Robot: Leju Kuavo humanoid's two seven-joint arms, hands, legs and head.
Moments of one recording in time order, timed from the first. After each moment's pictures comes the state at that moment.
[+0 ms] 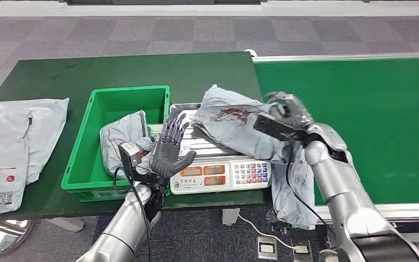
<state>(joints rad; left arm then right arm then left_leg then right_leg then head) -0.49 -0.30 -0.17 -0.75 0.04 -0.25 -0.70 -0.72 -0.07 0.18 -0.88 0.97 0.01 -0.31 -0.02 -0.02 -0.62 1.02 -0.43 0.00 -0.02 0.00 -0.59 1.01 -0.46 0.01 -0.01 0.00</state>
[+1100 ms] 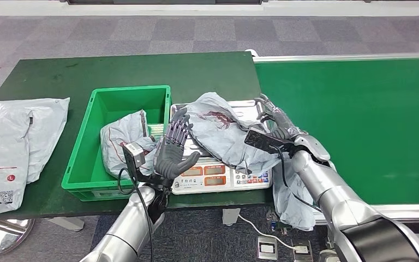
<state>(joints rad) -0.49 -0.32 -0.17 -0.73 0.06 -0.25 -0.70 -0.79 -0.07 0.37 -0.56 0.74 -0.26 -0.50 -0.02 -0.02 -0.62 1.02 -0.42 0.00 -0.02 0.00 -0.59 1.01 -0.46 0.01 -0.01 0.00</state>
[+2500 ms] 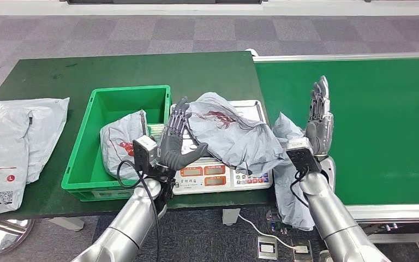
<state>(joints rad) -0.56 -0.32 -0.29 -0.73 -0.05 0.01 -0.70 -0.44 -0.13 0.31 -1.20 0.19 -0.68 -0.70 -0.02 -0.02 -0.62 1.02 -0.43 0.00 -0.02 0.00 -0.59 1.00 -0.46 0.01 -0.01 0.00</state>
